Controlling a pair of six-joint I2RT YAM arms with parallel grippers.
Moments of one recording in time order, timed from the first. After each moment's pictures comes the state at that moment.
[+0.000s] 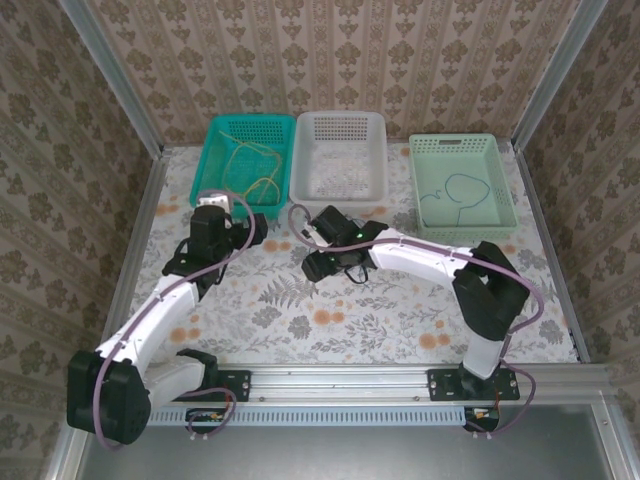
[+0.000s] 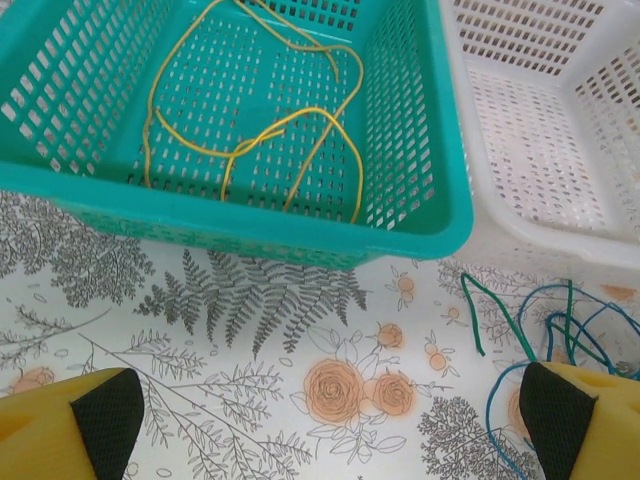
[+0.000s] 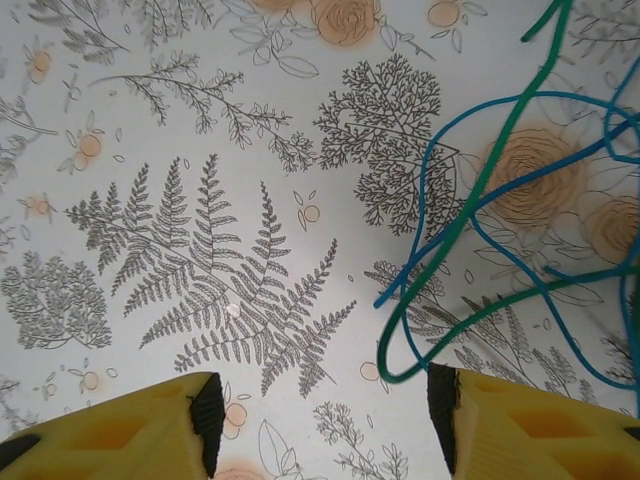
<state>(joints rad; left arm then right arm) -0.33 1.07 0.68 -0.17 -0.08 -0.37 0.81 1.80 1.29 -0.53 -0.07 0.24</state>
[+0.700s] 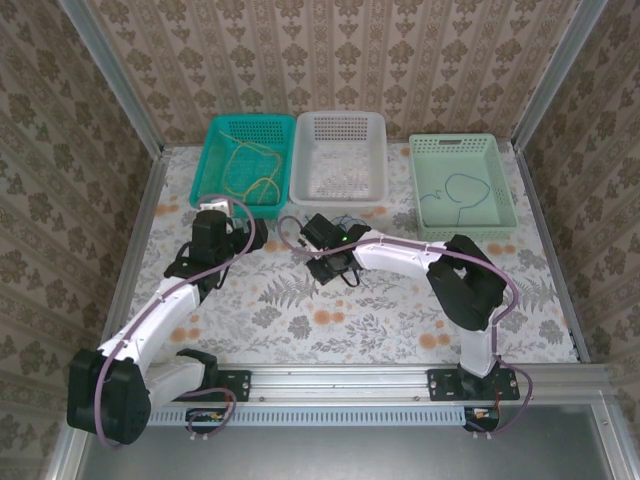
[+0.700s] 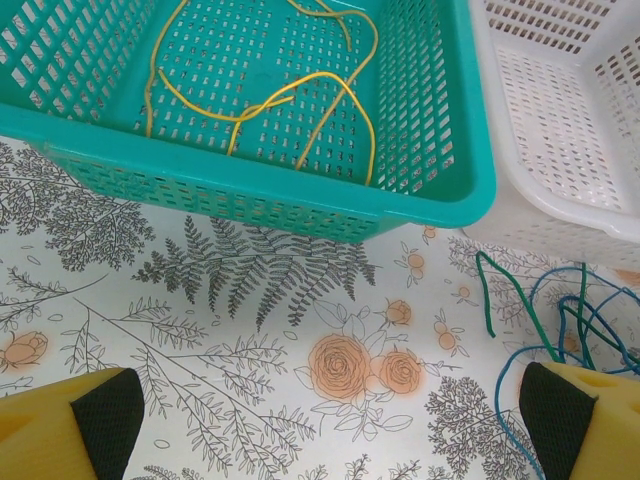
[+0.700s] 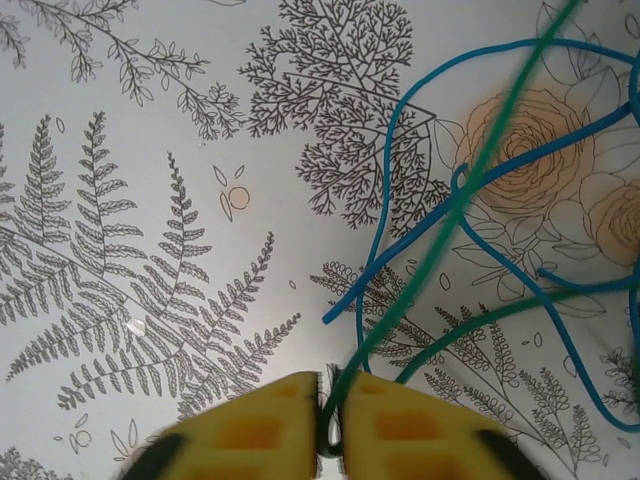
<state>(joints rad) -0.33 1.07 0.65 -0.16 -0.08 -0.39 0.84 1.91 1.33 -0.56 0.03 0.21</state>
